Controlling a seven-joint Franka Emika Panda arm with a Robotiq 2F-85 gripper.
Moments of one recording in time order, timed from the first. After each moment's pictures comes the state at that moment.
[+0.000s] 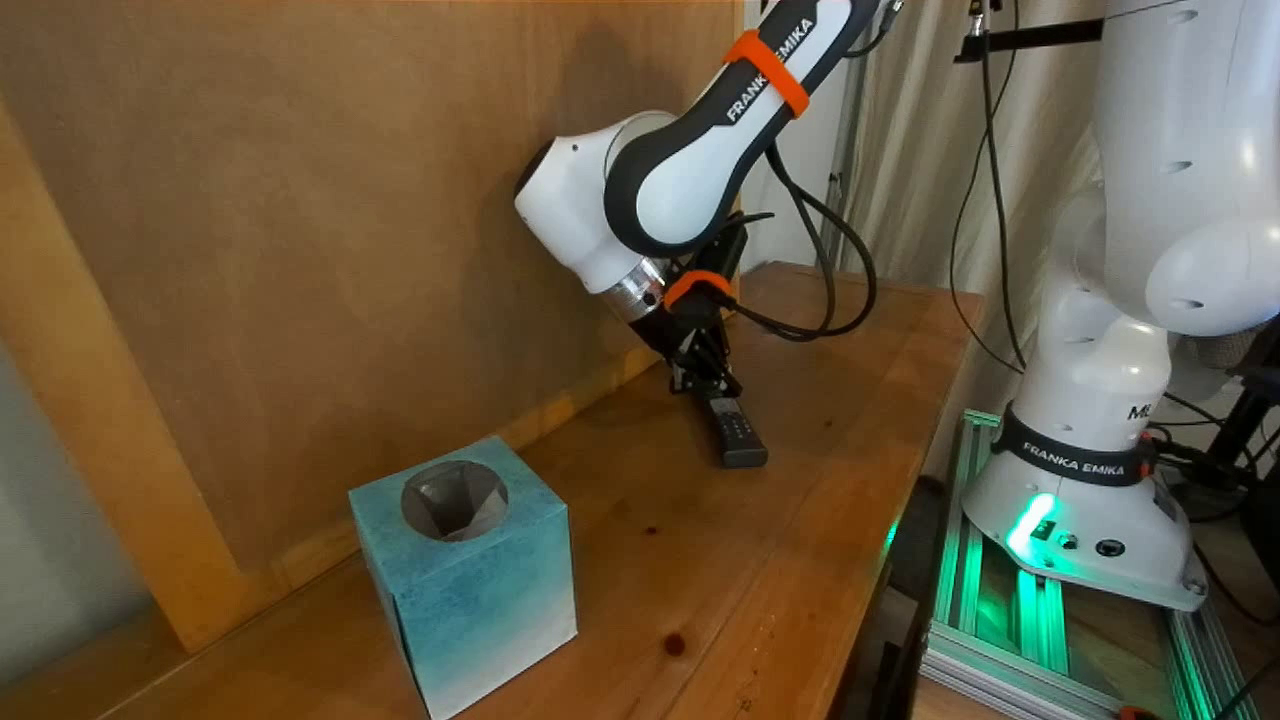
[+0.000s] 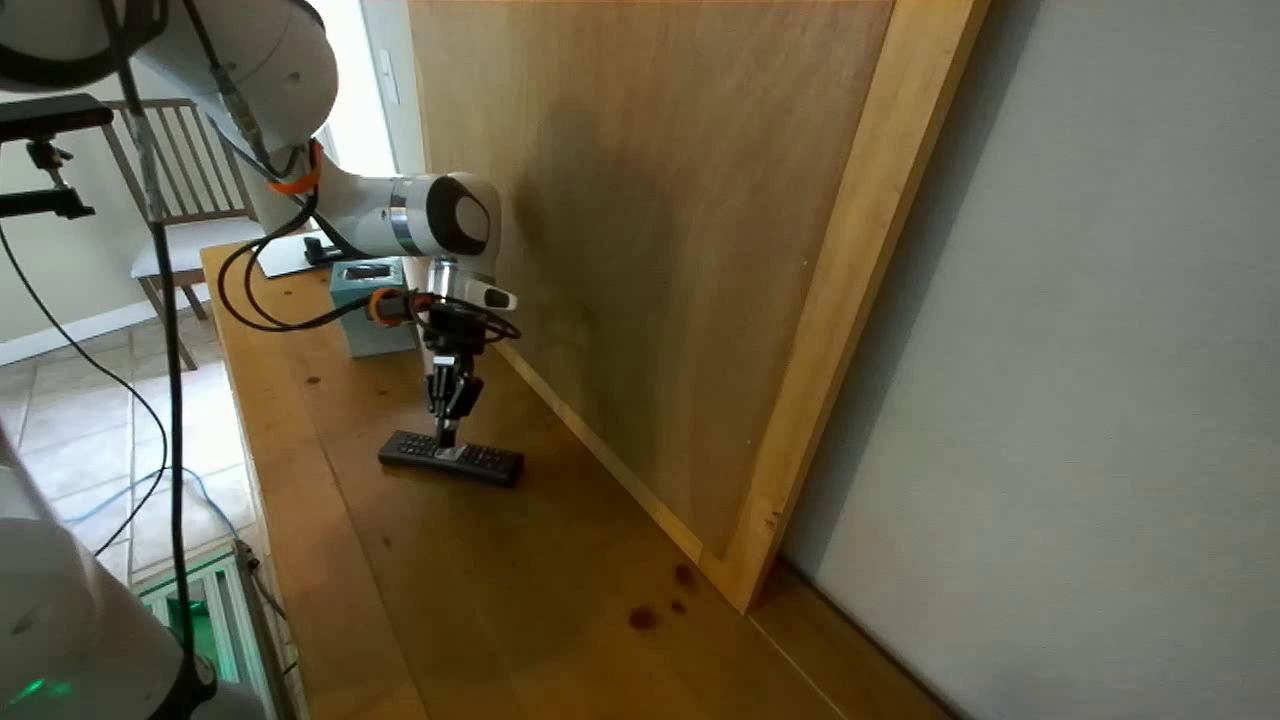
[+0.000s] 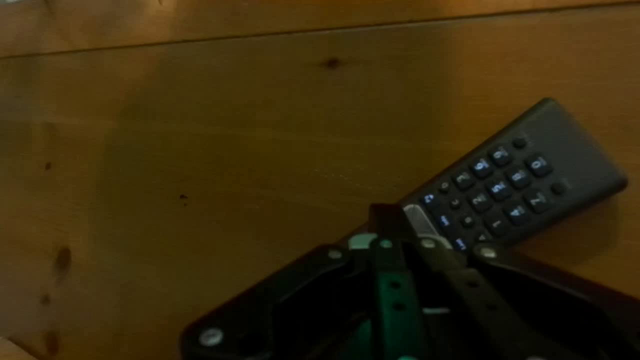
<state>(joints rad) 0.27 0.19 0.21 -2.21 -0.26 1.74 0.60</state>
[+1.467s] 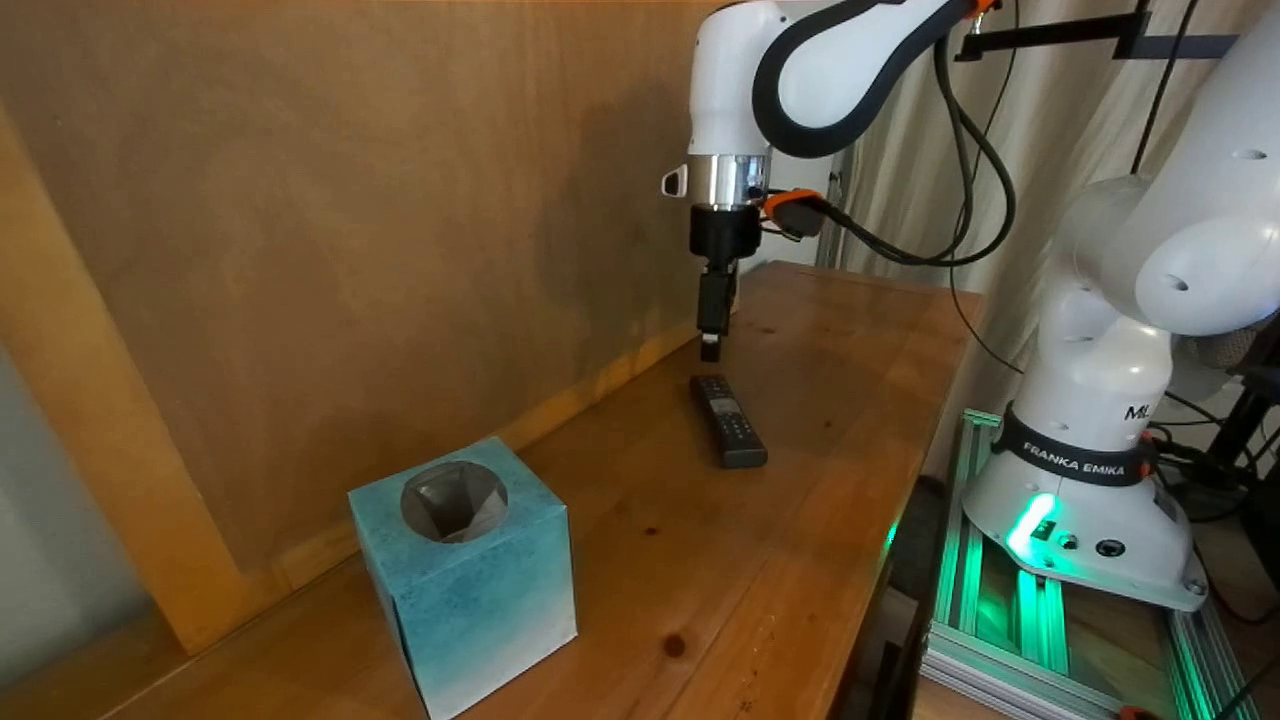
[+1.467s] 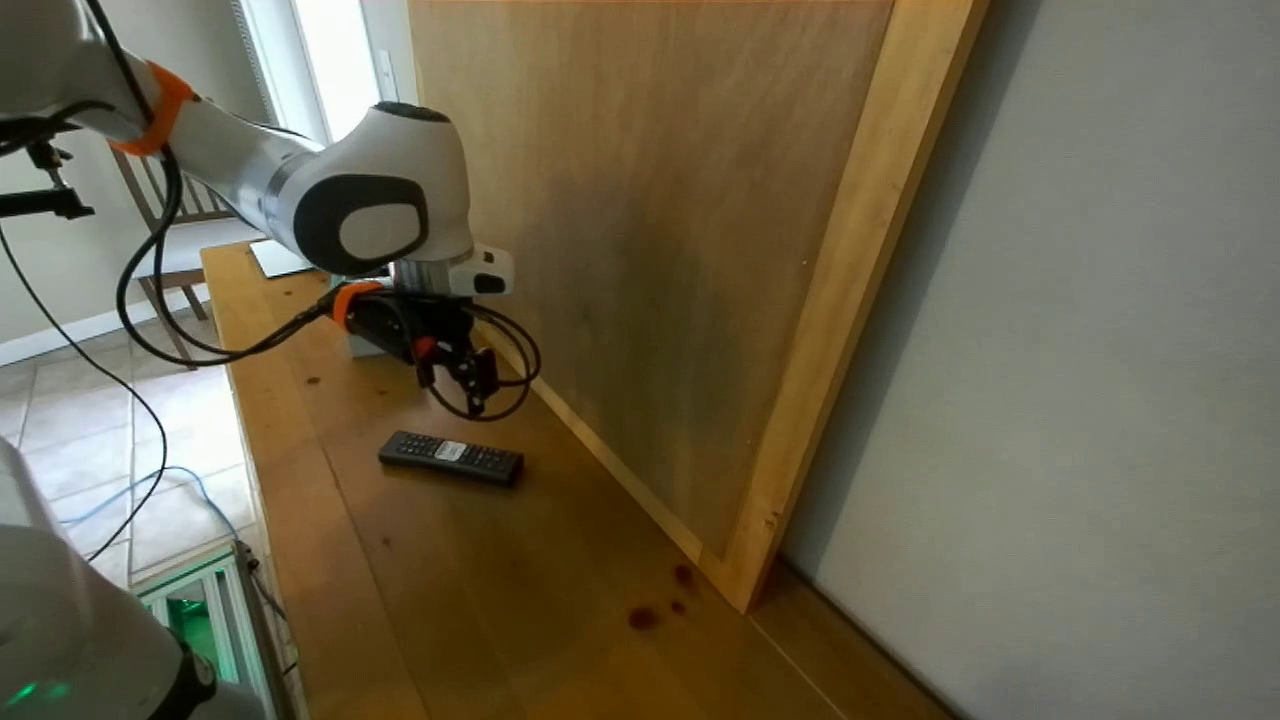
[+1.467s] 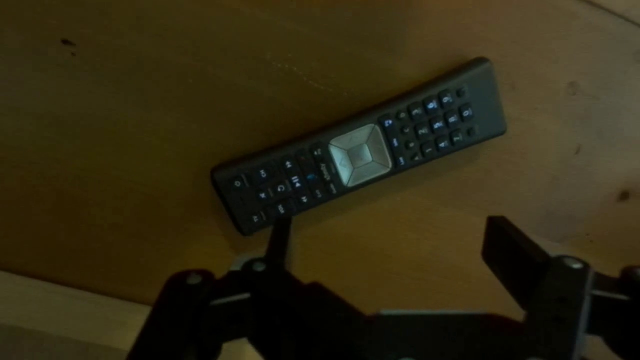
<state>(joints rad) 0.21 -0.35 0.08 -2.67 0.11 2.31 -0.09</state>
